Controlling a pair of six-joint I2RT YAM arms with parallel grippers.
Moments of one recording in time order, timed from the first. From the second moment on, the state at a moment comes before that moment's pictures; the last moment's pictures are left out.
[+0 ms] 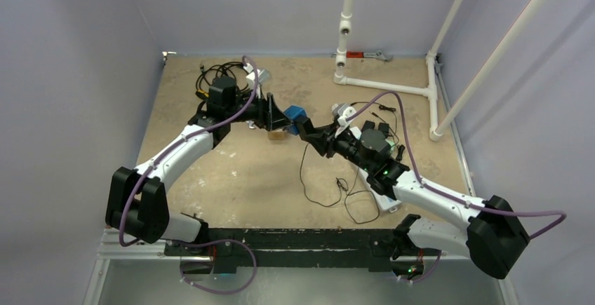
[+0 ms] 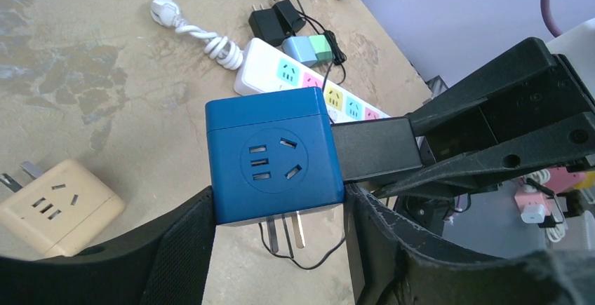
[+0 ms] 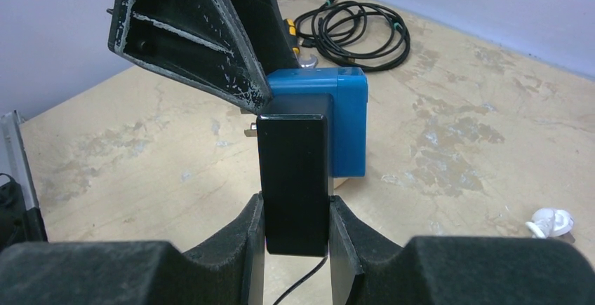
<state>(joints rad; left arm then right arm) -0.36 1.40 0.98 0.03 0.79 -0.36 0.74 1.10 0.55 0.50 -0.12 0.13</state>
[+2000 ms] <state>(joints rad) -0.41 1.48 0.99 -0.06 0.65 -0.41 0.74 1.27 0.65 0.43 -0.04 0.25</state>
